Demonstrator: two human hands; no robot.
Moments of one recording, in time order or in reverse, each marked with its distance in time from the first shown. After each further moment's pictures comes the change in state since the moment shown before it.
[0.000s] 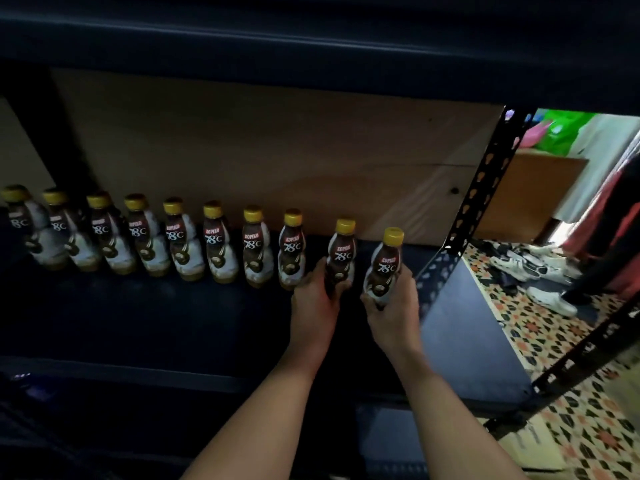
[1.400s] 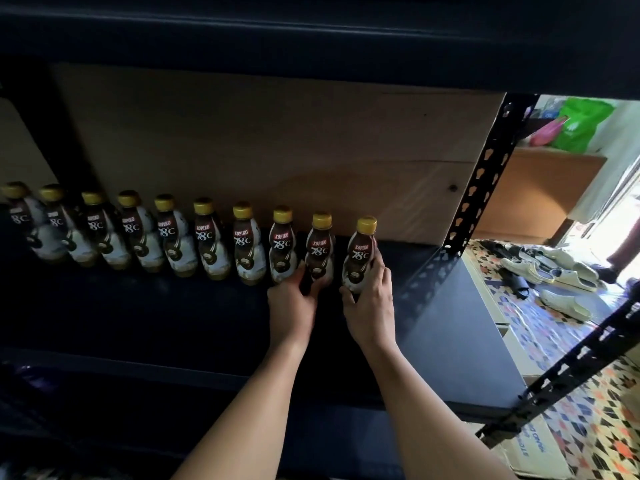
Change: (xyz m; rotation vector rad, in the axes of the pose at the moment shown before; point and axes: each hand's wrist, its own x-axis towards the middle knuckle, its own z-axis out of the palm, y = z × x) left_hand -0.001 -0.012 -0.002 0.057 0.095 -0.141; right_hand 0.005 0.001 0.022 -0.059 -0.080 -0.014
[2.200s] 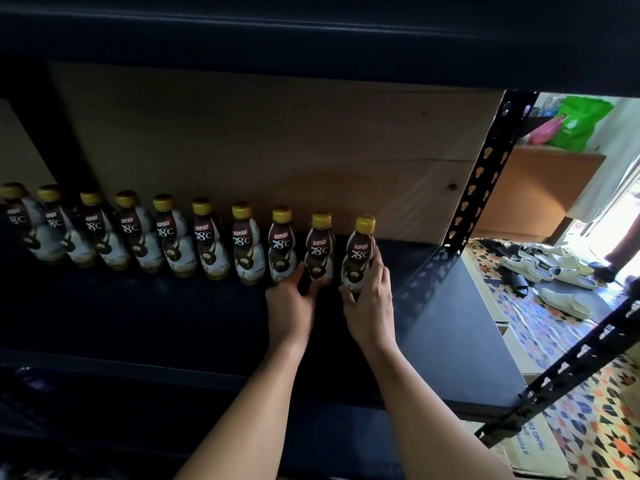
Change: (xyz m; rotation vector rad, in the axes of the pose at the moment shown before) left_hand -0.001 0.000 -0.002 -0.012 0.022 -0.002; right_hand 0.000 0.000 0.001 -0.002 -0.006 -0.013
